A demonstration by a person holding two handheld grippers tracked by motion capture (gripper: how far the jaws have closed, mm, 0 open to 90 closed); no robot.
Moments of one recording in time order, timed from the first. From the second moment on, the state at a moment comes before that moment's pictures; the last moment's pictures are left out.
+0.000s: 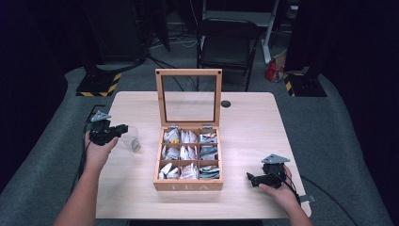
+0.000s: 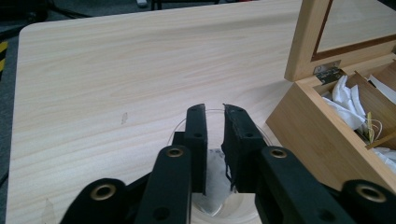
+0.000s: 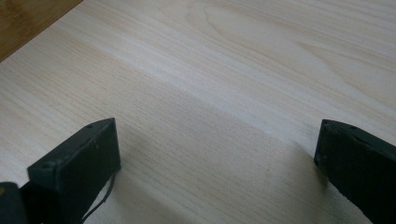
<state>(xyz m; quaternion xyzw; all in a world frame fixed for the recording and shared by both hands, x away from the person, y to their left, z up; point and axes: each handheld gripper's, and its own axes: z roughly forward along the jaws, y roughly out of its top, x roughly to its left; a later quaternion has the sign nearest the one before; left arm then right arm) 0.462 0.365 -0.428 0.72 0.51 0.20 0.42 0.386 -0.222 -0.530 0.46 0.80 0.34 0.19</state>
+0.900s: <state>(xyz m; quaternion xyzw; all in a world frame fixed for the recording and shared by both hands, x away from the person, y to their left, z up) 0.435 0.350 -0.407 0.73 0.49 0.20 0.43 0.386 -0.222 -0.530 0.46 0.80 0.34 0.19</state>
